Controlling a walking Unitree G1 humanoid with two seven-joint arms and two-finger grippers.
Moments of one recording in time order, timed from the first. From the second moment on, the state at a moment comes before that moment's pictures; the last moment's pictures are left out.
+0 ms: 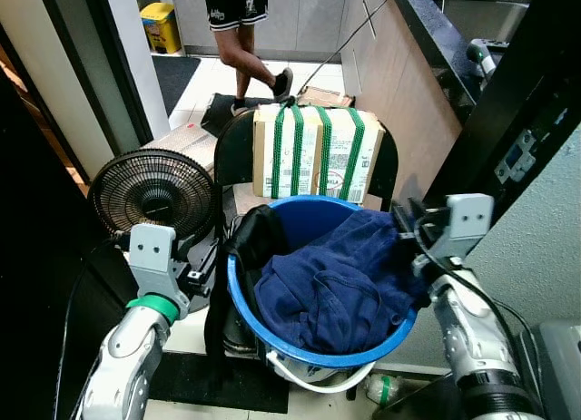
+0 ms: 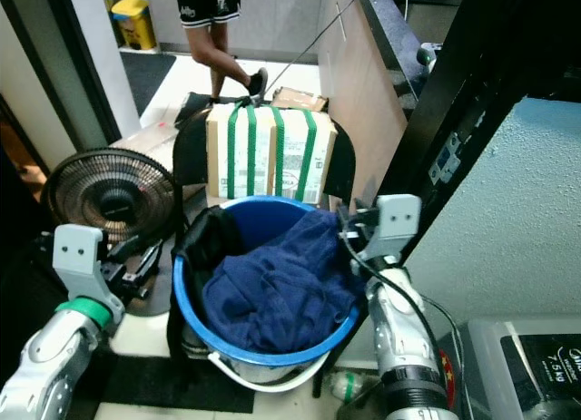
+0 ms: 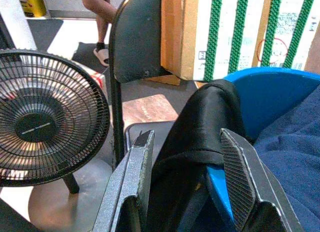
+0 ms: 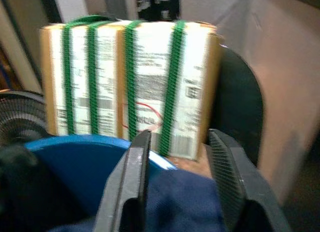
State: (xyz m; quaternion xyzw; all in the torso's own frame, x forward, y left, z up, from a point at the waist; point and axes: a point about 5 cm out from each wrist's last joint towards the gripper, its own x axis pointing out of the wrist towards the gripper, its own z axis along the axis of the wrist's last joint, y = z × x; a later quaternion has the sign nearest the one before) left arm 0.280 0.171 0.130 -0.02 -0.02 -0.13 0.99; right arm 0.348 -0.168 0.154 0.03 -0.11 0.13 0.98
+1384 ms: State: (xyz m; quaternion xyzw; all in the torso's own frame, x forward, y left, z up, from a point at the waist) left arm 0.274 0.172 0.129 -0.02 -0.01 -0.15 0.99; right arm 0.309 -0.190 0.118 0.00 -0.12 0.10 0.99
